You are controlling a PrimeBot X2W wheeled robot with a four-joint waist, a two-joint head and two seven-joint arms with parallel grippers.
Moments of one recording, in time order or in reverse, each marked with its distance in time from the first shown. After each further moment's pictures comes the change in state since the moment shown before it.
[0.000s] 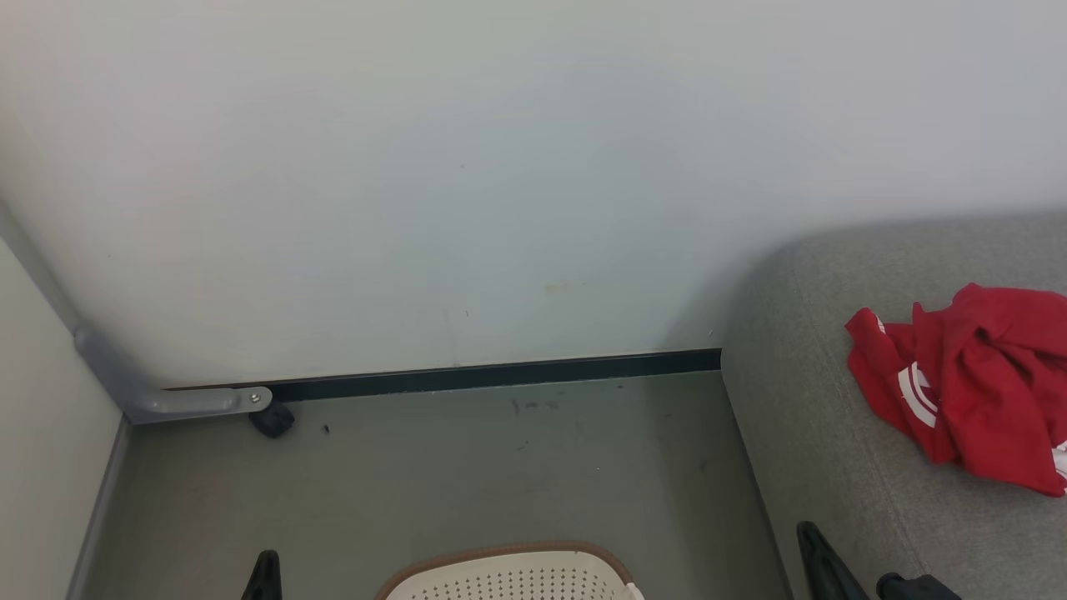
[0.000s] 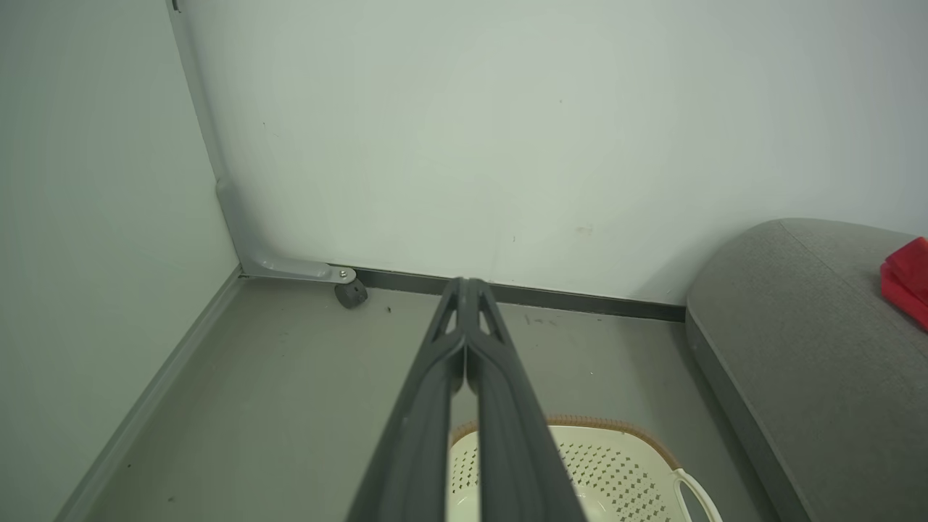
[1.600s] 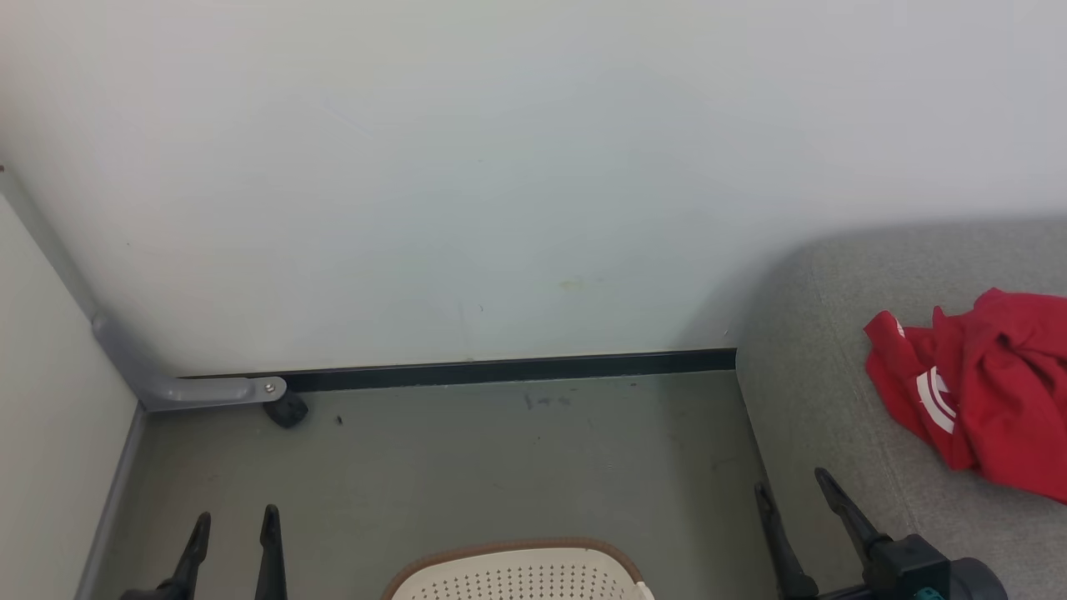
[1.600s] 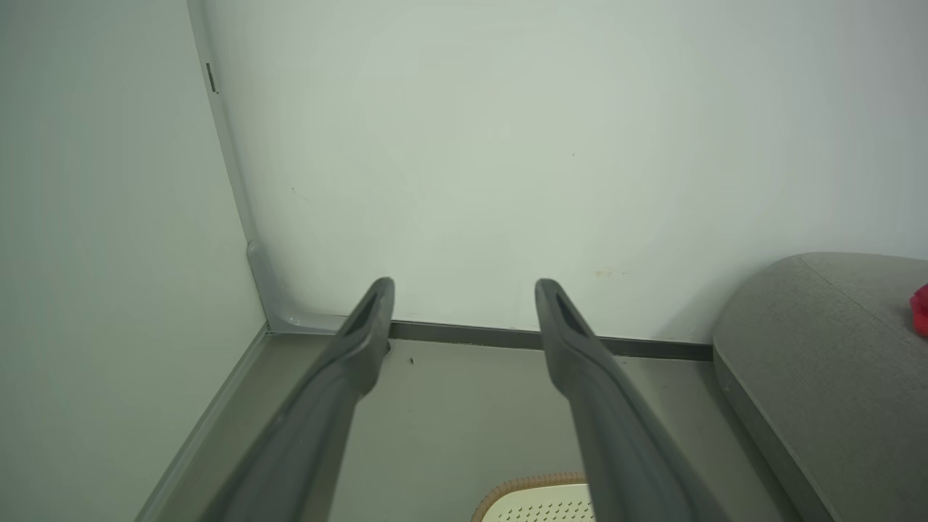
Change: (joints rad) left arm -0.075 0.088 -0.040 0.020 -0.053 0.010 -0.070; right arm -0.094 -0.040 0.053 -0.008 -0.004 0.007 -0.013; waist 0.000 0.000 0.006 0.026
